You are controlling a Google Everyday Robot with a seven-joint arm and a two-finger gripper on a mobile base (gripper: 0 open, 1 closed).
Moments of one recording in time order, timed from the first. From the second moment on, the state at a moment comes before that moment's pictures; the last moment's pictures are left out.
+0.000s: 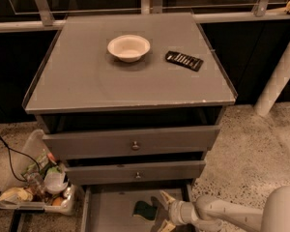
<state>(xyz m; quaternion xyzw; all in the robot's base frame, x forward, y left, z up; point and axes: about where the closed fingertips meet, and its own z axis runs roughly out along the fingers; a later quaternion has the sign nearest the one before) 0.462 -0.087 0.206 -0.60 0.68 0.20 0.36</state>
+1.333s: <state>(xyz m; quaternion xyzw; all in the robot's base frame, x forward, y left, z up) 0.483 -0.050 0.121 -0.60 0.67 0.22 0.38</state>
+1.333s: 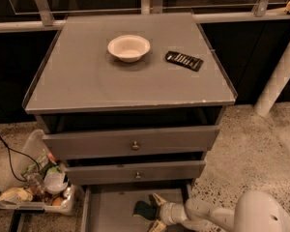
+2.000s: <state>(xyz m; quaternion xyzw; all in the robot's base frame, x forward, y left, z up) 0.484 -0.050 0.120 -0.60 0.67 0.22 0.38</state>
